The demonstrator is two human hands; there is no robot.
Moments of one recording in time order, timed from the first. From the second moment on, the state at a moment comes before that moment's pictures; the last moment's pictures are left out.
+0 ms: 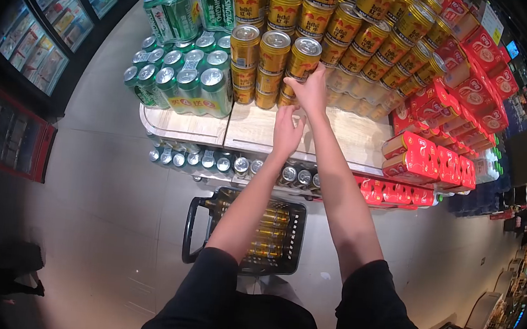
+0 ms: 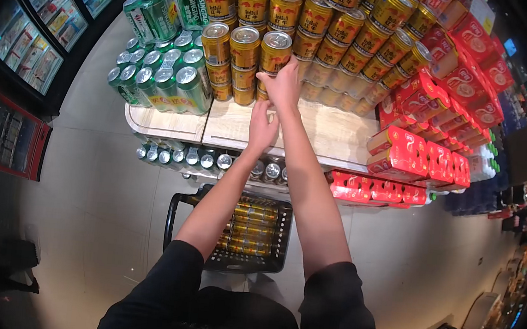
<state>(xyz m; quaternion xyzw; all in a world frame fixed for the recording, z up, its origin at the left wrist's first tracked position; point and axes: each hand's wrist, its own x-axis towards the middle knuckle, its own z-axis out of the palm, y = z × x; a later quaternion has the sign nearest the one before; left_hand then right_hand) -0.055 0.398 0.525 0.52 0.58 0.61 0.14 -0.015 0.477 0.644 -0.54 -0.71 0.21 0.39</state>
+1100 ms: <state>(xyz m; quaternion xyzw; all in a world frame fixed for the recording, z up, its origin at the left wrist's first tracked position) -0.022 -0.011 -0.067 0.67 0.59 -0.22 0.39 0.153 0.000 -0.146 -0.84 0.05 0.53 -0.06</state>
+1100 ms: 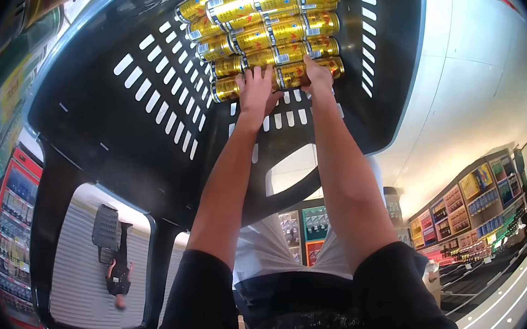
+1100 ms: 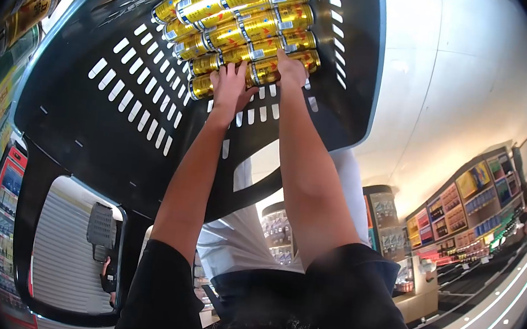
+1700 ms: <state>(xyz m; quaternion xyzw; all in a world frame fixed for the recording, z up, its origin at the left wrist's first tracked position) -0.026 -0.015 -0.079 0.75 0.54 -0.12 0.36 0.148 0.025 -0.126 -0.89 0.10 0.44 -0.13</state>
